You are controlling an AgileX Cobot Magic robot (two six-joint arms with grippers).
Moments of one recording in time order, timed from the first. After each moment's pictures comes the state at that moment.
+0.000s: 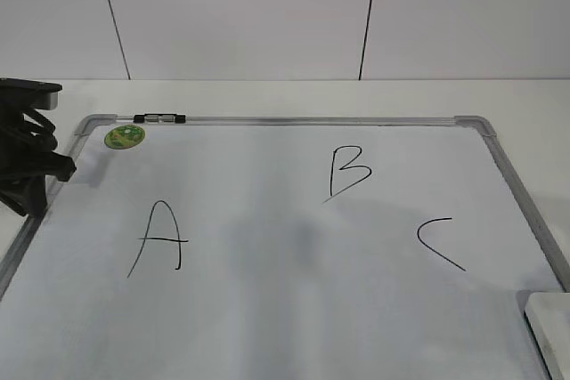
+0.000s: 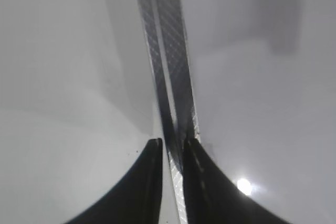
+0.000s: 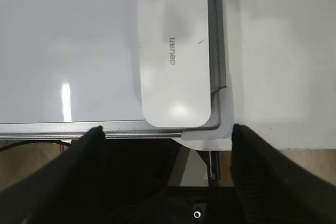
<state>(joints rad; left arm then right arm) -0.10 1.93 -1.24 0.01 0.86 0.03 -0.04 0.65 -0.62 0.17 1.25 0.02</state>
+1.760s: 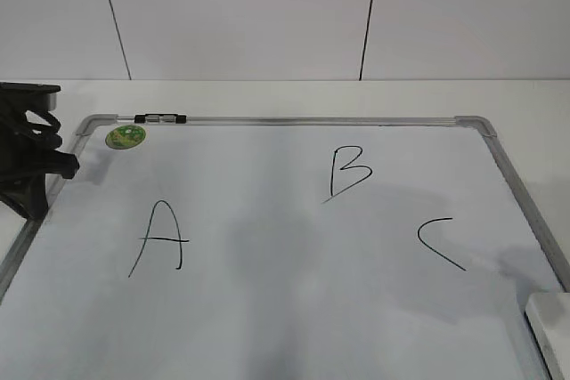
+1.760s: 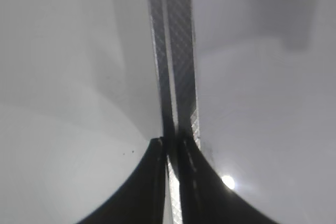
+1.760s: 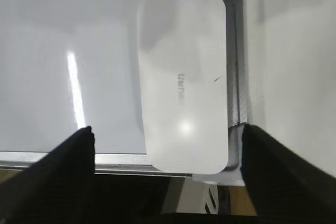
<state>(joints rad) -0.10 1.96 -1.26 -0.02 0.88 0.00 -0.04 0.99 -0.62 0.22 1.07 -0.03</state>
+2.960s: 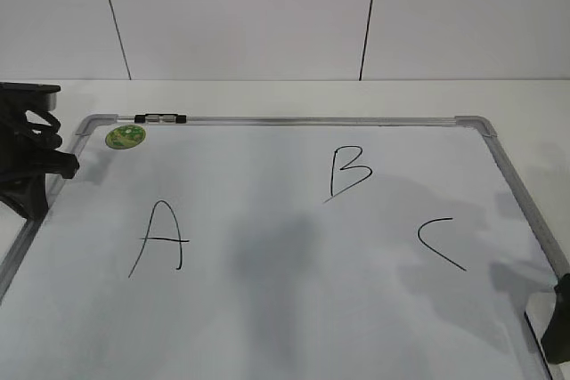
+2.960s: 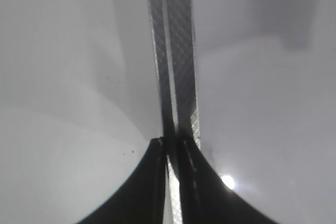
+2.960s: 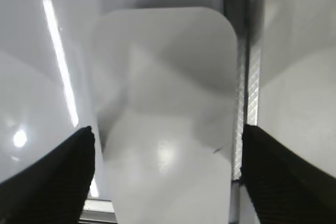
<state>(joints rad) -0.10 1.96 -1.26 -0.02 0.88 0.00 -0.01 1.36 -0.63 0.22 0.92 -0.08</state>
